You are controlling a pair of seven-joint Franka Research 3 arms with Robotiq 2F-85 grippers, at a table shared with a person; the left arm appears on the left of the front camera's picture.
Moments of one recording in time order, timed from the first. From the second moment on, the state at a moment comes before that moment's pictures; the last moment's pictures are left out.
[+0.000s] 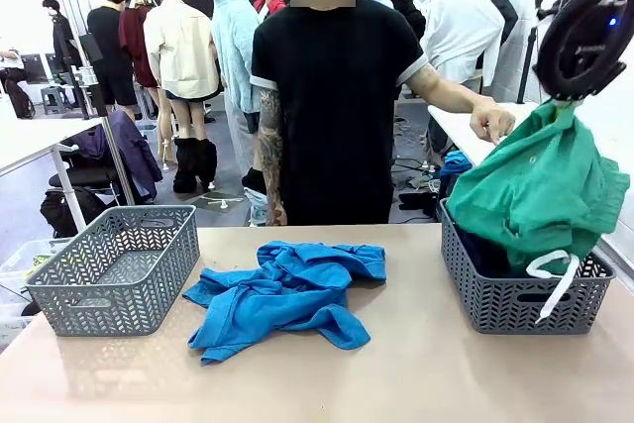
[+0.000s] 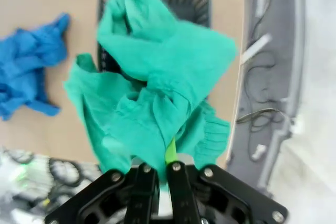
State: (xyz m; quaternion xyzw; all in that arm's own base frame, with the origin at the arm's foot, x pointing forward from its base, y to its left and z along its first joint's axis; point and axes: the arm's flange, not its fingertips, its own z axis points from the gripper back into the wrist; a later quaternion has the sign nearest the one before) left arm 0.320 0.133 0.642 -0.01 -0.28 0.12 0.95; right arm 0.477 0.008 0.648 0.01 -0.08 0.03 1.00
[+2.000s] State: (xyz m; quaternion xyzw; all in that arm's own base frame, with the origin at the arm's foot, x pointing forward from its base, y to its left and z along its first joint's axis) left arm 0.320 0.133 0.642 -0.01 -0.28 0.12 0.95; right arm 0.444 0.013 0.688 0.00 -0.13 0.00 0.99
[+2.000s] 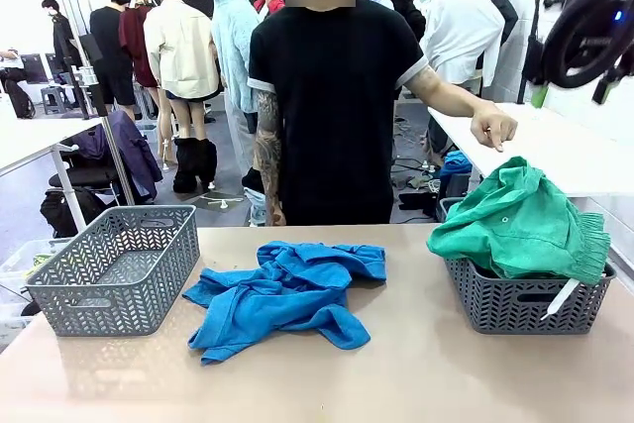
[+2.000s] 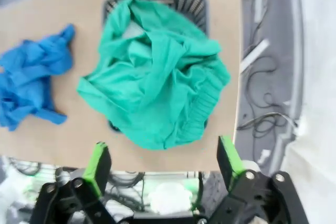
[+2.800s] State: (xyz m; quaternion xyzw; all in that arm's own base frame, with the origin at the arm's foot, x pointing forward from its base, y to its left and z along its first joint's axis) left arm 0.320 0.133 0.642 -0.01 -0.28 0.12 0.95; right arm 0.446 0.013 0.689 0.00 -0.12 0.01 0.99
